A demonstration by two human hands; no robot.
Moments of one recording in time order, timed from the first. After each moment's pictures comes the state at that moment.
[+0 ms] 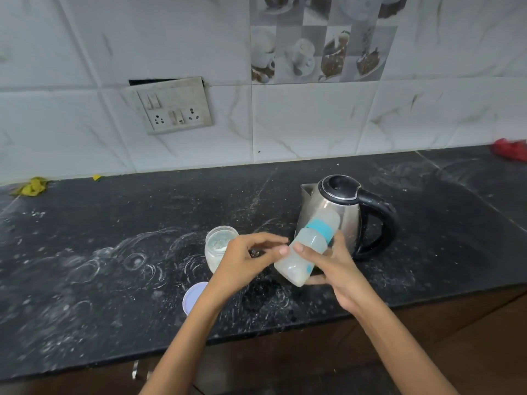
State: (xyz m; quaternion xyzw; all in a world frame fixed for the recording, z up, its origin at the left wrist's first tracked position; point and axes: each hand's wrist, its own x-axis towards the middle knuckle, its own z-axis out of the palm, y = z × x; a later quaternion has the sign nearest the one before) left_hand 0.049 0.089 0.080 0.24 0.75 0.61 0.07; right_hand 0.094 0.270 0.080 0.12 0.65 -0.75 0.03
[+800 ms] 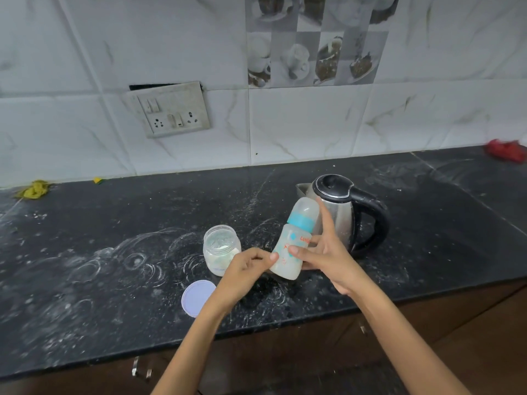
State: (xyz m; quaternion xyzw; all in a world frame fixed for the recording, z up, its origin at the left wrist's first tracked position) left_hand 0.058 0.091 0.035 0.15 0.72 0.66 0.16; right_hand 0.086 0.282 0.078 -0.02 0.68 -0.73 0.05
